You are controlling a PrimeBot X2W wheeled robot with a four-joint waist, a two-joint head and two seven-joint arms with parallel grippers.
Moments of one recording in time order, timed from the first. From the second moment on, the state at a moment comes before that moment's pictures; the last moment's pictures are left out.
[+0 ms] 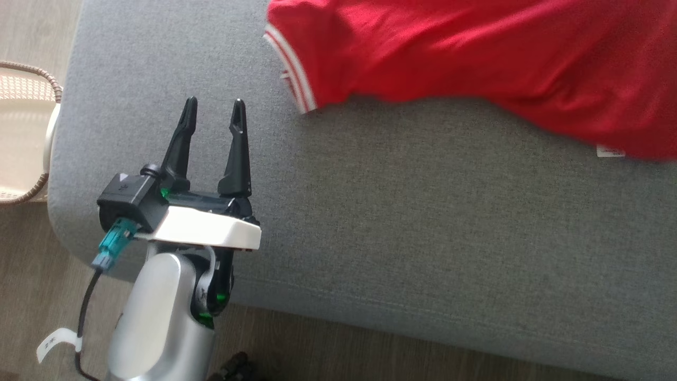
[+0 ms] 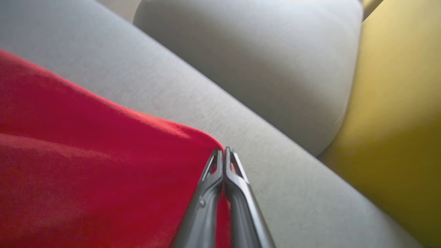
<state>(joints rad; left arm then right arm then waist) -0.30 0.03 -0.25 0.10 -0.28 0.02 -0.26 -1.15 -0.66 0.58 0.76 0.39 0.13 0.20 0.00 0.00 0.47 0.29</state>
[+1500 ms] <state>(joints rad) -0.21 0.03 -0.14 0.11 -0.22 0.00 -0.26 -0.81 -0.30 0.02 0.59 0.11 0.13 -0.26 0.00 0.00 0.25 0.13</state>
